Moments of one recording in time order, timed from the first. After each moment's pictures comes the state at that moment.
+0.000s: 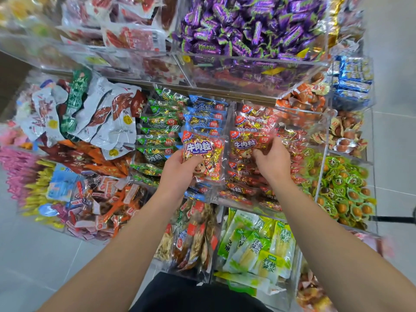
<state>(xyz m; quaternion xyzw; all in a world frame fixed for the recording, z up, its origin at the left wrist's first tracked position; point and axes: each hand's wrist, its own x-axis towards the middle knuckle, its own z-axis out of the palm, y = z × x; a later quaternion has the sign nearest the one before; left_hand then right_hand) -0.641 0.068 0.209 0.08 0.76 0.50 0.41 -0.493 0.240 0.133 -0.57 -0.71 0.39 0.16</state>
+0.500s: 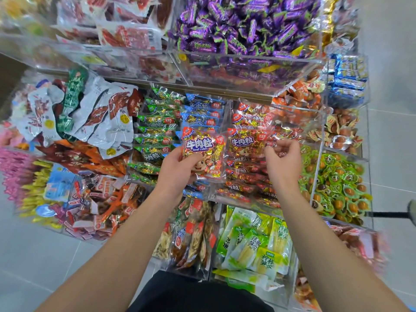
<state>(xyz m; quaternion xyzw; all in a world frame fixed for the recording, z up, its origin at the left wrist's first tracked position) -0.639 0.068 0.213 0.08 0.75 0.51 0.41 -0.469 0.219 0.162 -0.60 -0.58 0.48 0.27</state>
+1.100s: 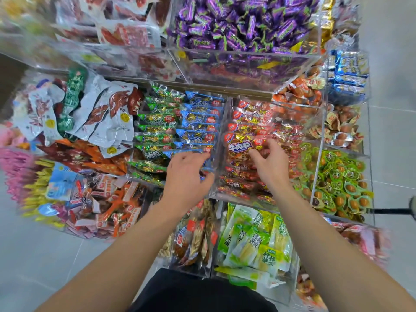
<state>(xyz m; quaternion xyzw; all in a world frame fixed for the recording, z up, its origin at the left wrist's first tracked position) -0.625 0.056 0.201 0.47 0.85 0.13 0.19 -0.476 0.217 0.141 -0.53 -0.71 0.42 0.20</state>
